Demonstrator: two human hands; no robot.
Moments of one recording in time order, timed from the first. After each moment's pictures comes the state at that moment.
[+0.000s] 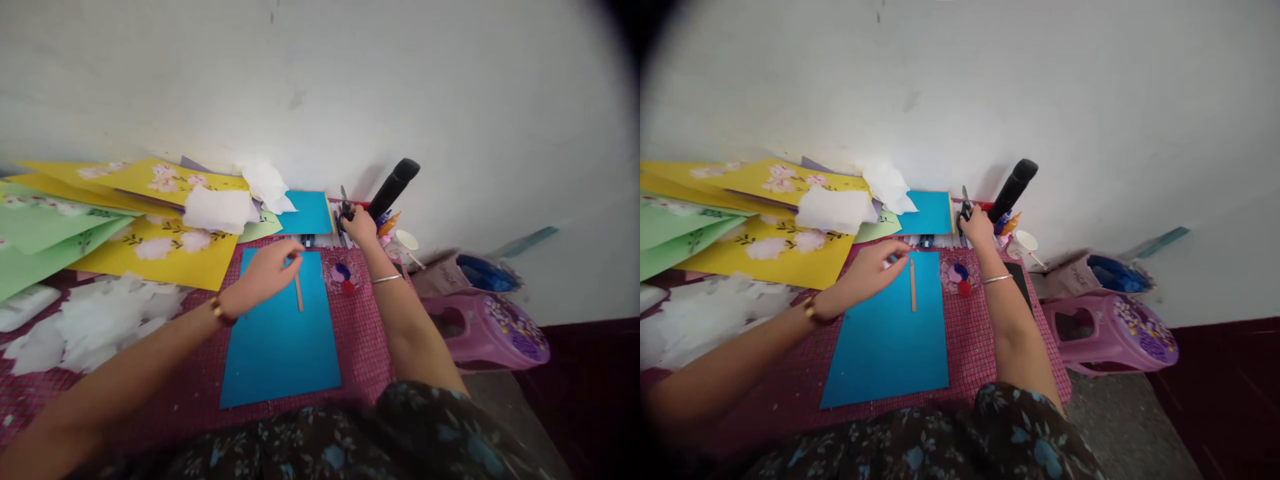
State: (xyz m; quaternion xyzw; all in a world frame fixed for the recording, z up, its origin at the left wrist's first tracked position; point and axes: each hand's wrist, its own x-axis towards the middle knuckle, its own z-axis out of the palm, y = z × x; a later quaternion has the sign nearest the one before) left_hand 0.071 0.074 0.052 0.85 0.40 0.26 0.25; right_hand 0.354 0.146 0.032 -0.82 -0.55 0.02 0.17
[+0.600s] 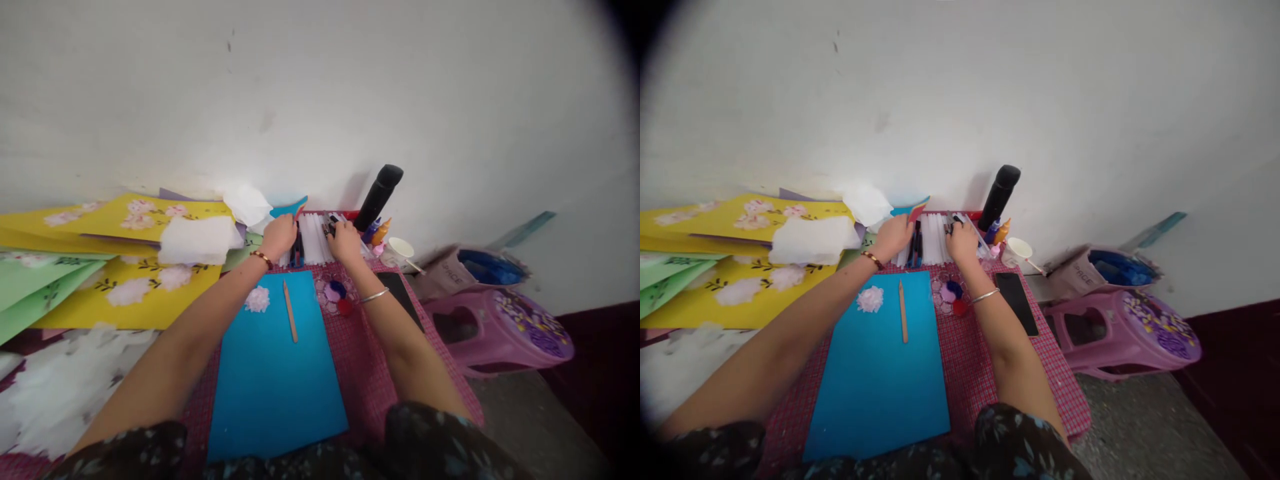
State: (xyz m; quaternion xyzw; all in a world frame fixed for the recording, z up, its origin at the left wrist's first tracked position) left_hand 0.170 0.220 0.028 0.85 0.49 0.18 0.06; right_hand 0.342 0.151 0.014 -0.81 -0.56 0.00 0.14
